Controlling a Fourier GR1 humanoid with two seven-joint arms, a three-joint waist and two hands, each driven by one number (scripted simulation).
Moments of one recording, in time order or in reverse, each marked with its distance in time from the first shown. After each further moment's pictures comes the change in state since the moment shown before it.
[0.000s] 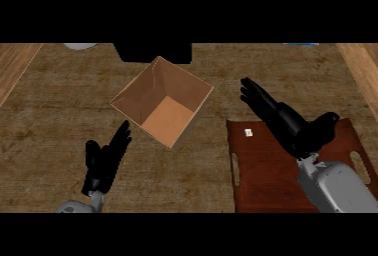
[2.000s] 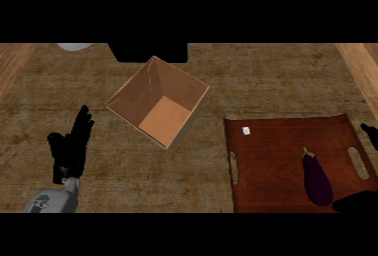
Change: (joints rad) left arm -0.046 0.040 0.210 0.080 -0.068 0.073 -0.138; right arm 0.362 -0.525 -0.052 -0.477 0.776 -0.058 0.959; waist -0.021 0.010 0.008
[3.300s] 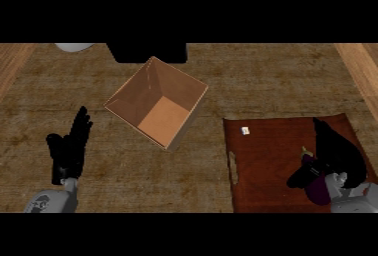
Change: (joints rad) left arm 0.006 -0.022 0.043 0.015 -0.029 -0.029 -0.007; right arm -0.228 0.335 0.102 0.326 0.147 0.130 0.092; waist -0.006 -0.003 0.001
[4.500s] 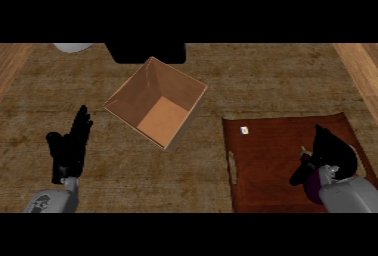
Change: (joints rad) left arm 0.001 -0.026 0.030 -0.023 -0.038 -0.019 0.030; right arm 0.005 0.120 -0.117 0.225 0.139 0.074 -0.091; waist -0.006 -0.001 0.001
